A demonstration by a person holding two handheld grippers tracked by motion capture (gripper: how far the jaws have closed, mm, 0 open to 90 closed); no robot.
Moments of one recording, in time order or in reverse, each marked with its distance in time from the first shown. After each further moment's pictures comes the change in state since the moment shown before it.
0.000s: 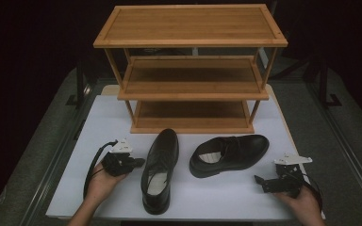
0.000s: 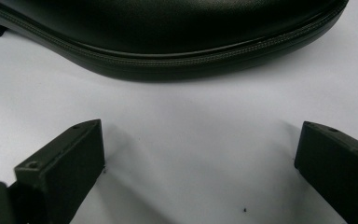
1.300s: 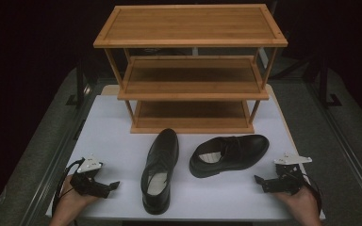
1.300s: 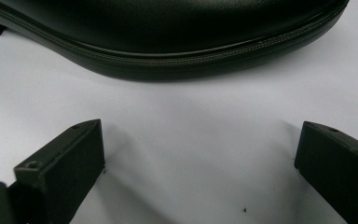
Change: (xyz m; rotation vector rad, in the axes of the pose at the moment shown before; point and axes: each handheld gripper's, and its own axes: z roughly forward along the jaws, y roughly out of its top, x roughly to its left) left arm 0.018 -0.085 -0.041 0.016 0.182 -0.086; right arm 0.000 0.000 0.000 0.005 -0.002 0.000
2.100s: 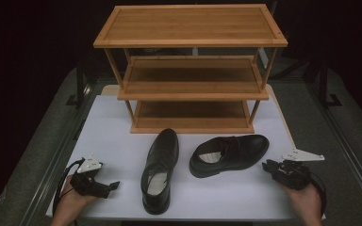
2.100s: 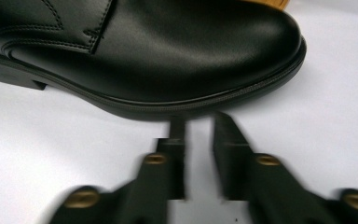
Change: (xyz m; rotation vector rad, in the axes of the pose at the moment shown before) left arm 0.000 0.000 0.000 -0.001 -0.001 -0.003; right arm -0.001 0.015 -0.025 -0.088 0.020 0.062
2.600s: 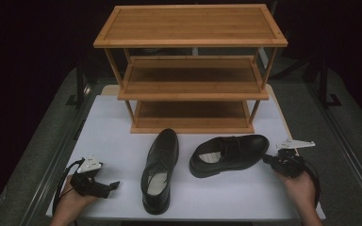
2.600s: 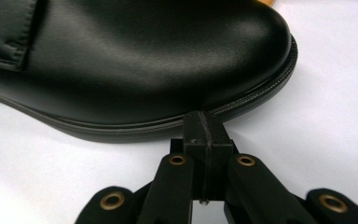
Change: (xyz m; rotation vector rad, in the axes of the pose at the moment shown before) left arm 0.000 0.000 0.000 -0.001 0.000 0.000; right arm -0.020 0.017 0.028 0.073 -0.006 0.020
